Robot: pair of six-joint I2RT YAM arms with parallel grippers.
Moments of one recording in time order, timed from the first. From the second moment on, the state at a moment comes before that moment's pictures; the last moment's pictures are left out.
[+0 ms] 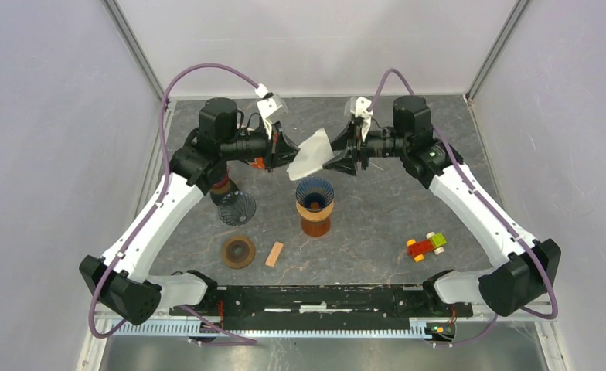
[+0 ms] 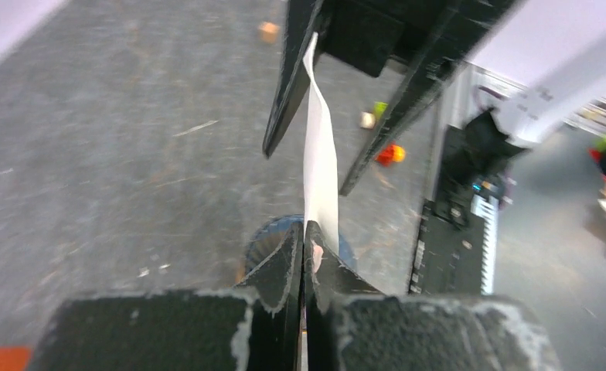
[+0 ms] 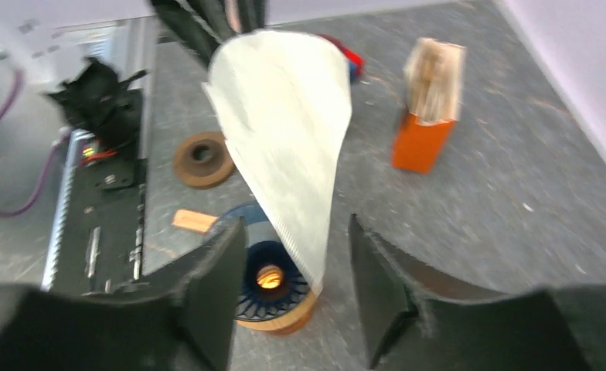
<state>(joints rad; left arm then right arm) -0.49 1.25 1.33 -0.40 0.84 0.05 0.46 1.33 1.26 -0.28 -1.01 -0.26</state>
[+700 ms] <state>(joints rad) -0.63 1.46 1.65 -0.51 -0.10 -0.35 0.70 1.52 1.68 -0.39 -0.30 -0.19</state>
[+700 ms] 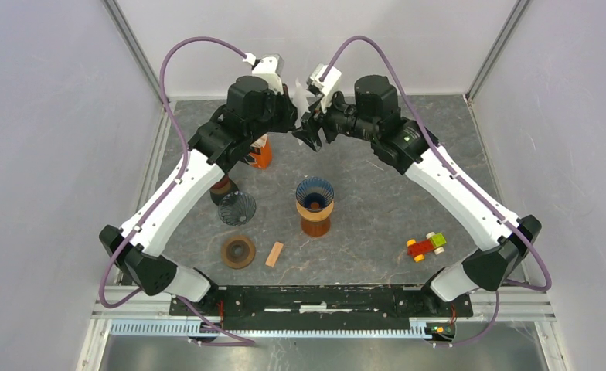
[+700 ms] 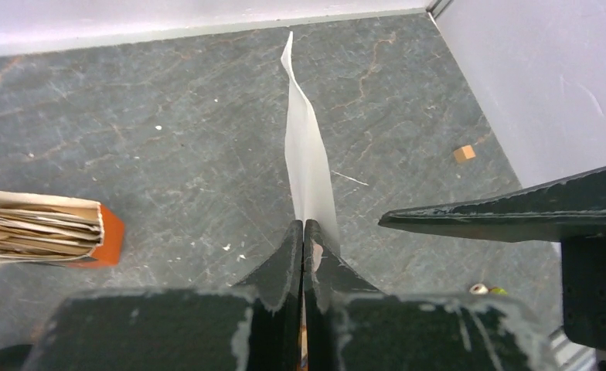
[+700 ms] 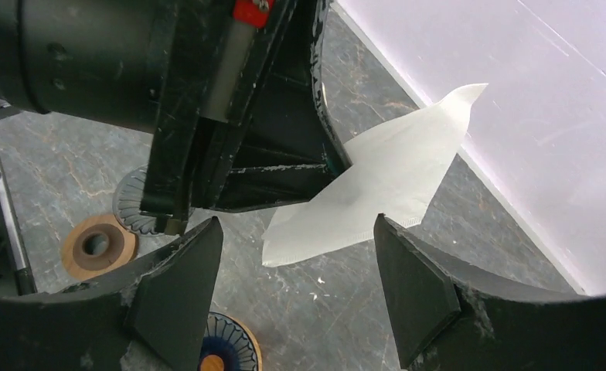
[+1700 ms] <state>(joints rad) -0.64 1.44 1.62 -0.51 -0.12 -0.53 0.70 1.52 1.64 -0.40 -0.15 -0.20</state>
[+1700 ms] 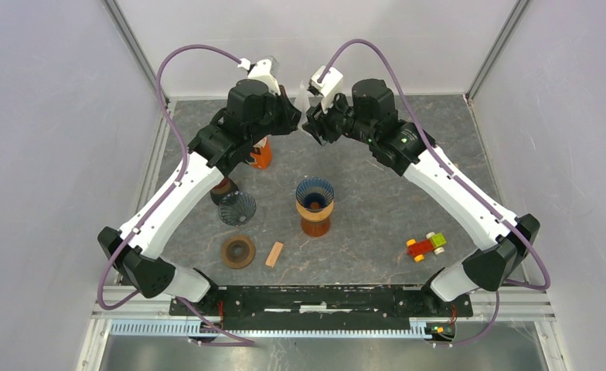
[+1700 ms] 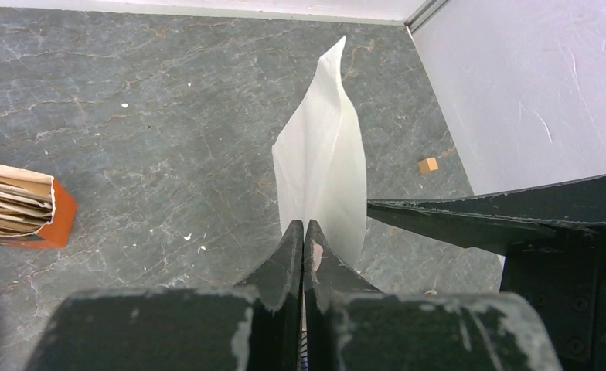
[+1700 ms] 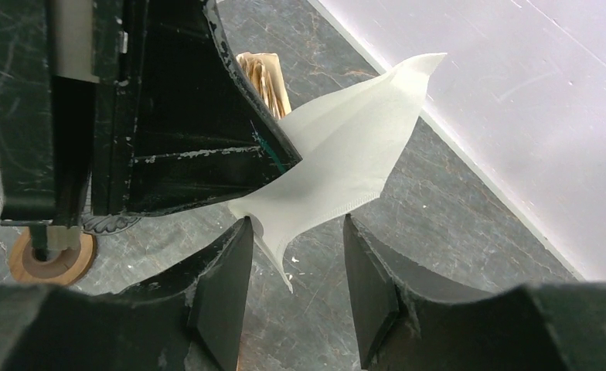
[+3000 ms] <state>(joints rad) -0.64 1.43 1.52 -0.40 -0.10 -0.46 0.62 1.50 1.54 -0.34 -0.34 0.00</state>
